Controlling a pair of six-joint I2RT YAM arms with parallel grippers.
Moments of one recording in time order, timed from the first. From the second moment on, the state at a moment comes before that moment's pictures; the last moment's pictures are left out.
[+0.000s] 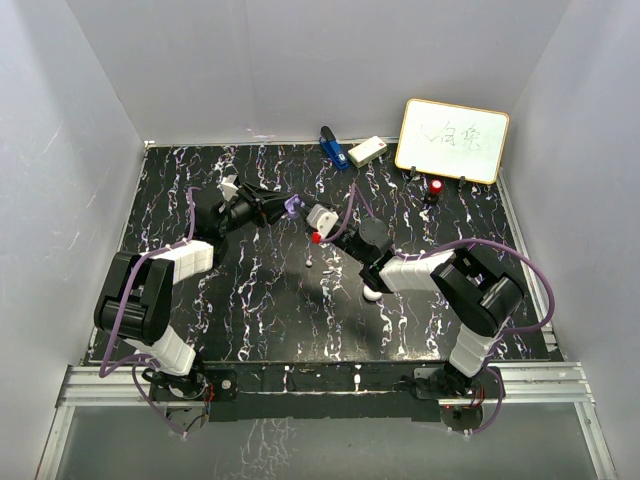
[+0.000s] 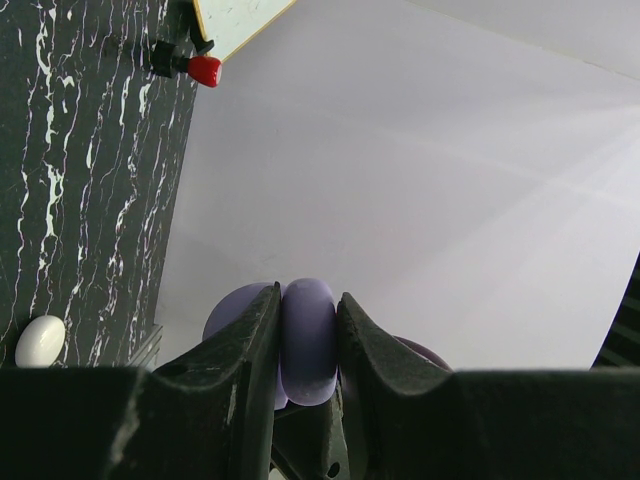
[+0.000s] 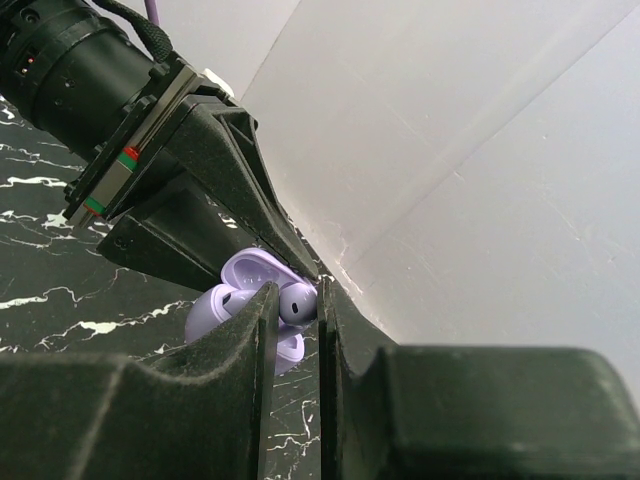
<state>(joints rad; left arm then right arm) -0.23 1.61 0.74 0.75 0.67 -1.72 0.74 1.74 0.79 1.22 -0.22 -0.60</state>
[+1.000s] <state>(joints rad) -0.23 1.61 0.75 0.75 0.67 -1.72 0.74 1.73 0.79 1.23 -0.20 -0.55</state>
